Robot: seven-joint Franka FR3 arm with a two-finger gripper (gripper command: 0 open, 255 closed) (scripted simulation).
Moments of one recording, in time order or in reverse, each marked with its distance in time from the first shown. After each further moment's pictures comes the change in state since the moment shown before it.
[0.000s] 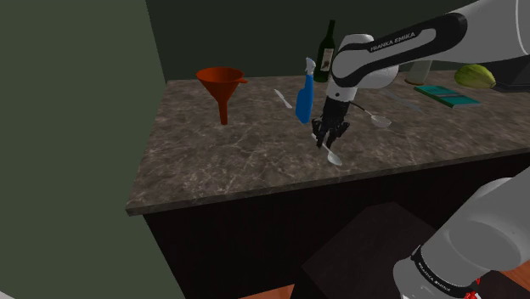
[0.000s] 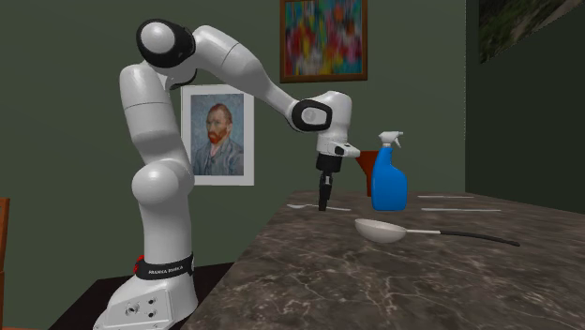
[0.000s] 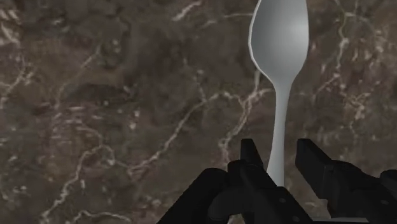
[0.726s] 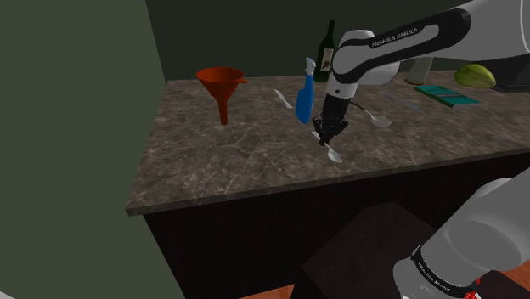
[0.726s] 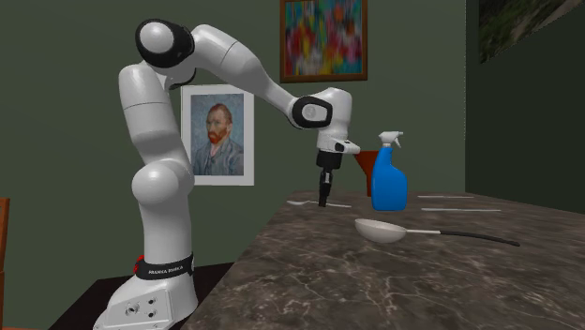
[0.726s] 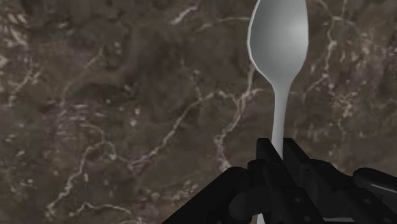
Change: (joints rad) arm 0.001 -0.007 0.002 0.019 -0.002 -0.027 0.007
